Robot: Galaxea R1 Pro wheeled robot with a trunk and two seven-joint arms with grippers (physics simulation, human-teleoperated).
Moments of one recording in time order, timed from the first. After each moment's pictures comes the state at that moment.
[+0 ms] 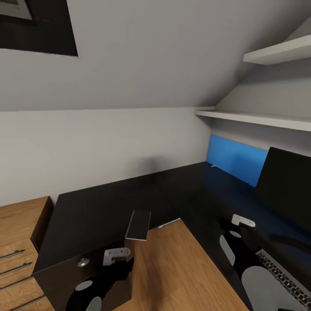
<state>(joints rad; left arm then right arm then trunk) -0.05 0.05 -0.35 -1.61 0.49 0.60 0.41 -0.67 -0.05 -0.13 -0.59 -0.15 0.01 -0.44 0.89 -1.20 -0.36</state>
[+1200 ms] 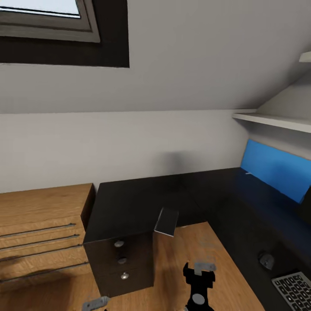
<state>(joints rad) 0.01 0.08 -0.35 -1.07 0.49 0.22 0.52 -0.38 0.17 0.17 -0.46 0.00 -0.21 -0.54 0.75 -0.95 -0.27</state>
